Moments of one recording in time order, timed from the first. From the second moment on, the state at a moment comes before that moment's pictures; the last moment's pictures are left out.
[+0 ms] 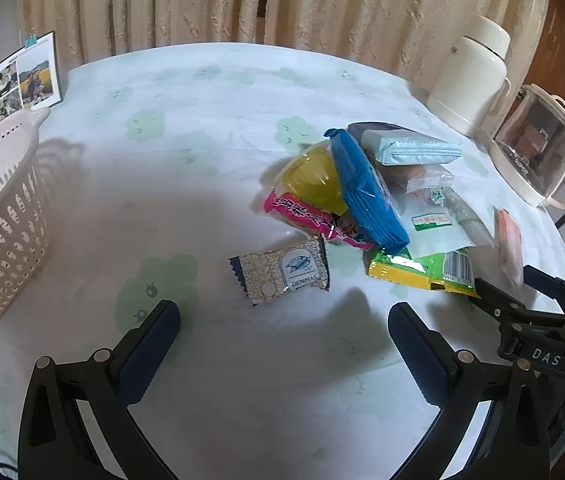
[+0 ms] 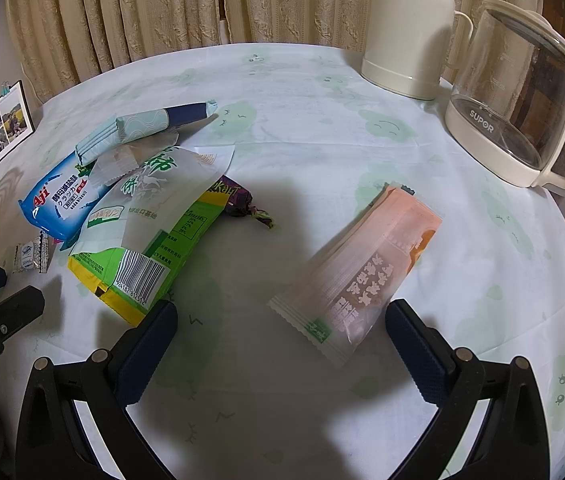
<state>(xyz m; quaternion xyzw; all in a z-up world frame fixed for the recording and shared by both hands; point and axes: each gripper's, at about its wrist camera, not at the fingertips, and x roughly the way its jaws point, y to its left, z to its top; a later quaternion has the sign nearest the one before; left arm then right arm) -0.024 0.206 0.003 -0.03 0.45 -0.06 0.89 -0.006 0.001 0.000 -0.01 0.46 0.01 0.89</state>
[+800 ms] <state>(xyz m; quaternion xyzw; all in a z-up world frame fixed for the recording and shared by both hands) -0.030 0.208 0.008 -0.02 0.42 -0.04 0.91 -0.011 -0.002 0.002 0.01 0.45 0.02 0.89</state>
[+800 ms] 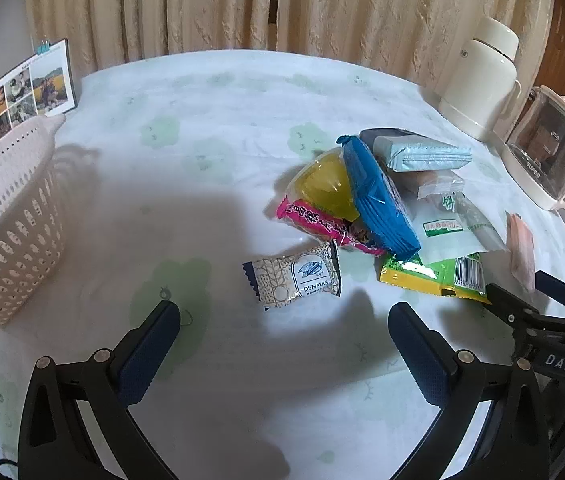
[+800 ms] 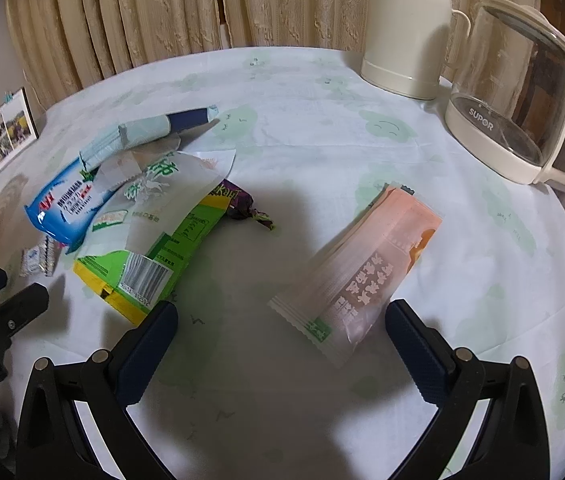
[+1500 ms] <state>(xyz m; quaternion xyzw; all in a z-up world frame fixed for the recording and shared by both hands) -0.029 0.196 0.015 -0.03 0.40 -0.05 0.91 -0.024 -0.024 0.018 0.08 0.39 0.02 0.91</state>
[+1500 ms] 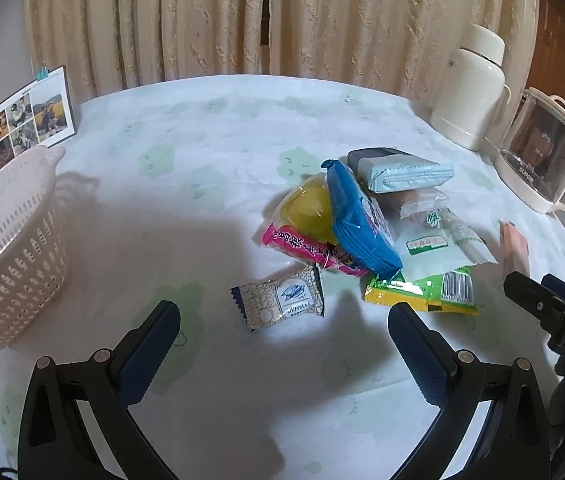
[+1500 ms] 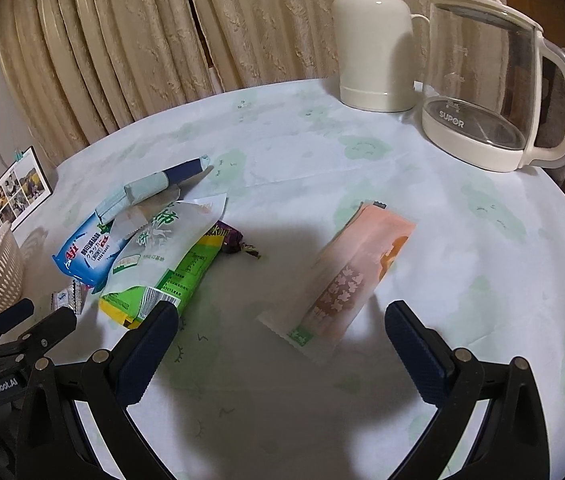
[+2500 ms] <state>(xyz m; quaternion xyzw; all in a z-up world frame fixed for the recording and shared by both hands) -0.026 0.222 0.024 -0.10 0.37 -0.06 0.92 -0.019 -0.072 0.017 0.14 0.40 -0.04 0.90</state>
